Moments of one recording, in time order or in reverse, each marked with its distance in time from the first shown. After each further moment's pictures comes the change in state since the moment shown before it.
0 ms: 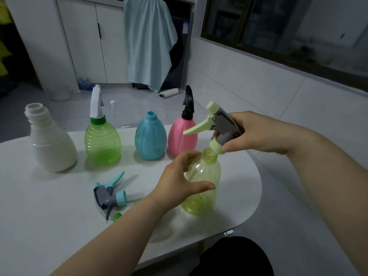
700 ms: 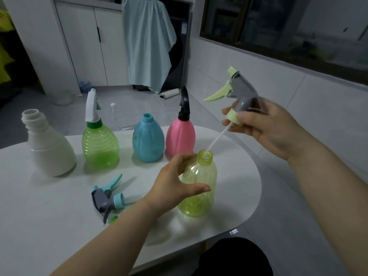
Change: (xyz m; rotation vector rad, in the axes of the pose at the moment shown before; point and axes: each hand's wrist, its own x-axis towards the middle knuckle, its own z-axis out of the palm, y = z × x) left_hand -0.001 0.001 -0.001 0.019 -0.012 -0.023; right_hand -0.003 0.028 -0.005 0.718 0.366 -0.177
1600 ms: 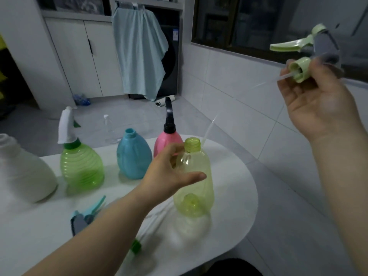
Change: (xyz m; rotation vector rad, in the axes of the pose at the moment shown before) left_hand 0.050 0.028 0.003 0.097 0.068 -0.056; right_hand 0.019 -0.027 -0.070 0.692 0.483 -0.278
